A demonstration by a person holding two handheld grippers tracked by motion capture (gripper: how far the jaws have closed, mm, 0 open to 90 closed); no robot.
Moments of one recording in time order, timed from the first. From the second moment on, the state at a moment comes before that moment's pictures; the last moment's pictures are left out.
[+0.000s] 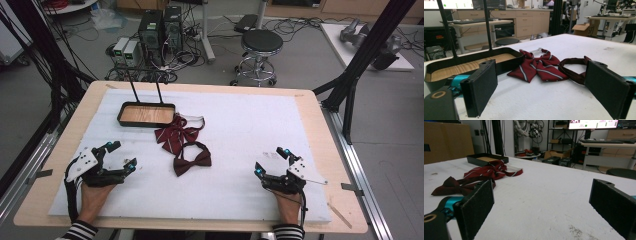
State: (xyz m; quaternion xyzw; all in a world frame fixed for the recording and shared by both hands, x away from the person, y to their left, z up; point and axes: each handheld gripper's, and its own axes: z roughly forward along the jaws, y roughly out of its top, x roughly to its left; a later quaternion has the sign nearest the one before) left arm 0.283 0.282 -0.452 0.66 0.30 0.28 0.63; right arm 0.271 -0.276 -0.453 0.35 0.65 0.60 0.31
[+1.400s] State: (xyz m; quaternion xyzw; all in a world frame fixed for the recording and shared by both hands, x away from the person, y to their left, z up) left arm 0.348 0.227 -0.359 0.78 0.27 0.21 0.53; right arm 0.271 -0.276 -0.453 0.35 0.65 0.60 0.31
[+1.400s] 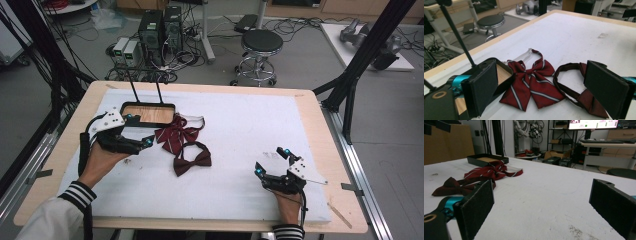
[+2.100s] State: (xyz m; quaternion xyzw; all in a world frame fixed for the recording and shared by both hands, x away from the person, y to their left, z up) left arm 0.401 0.171 -0.348 0.84 0.26 0.16 0.45; right arm 0.271 -0.277 -0.453 0.35 0.65 0.60 0.31
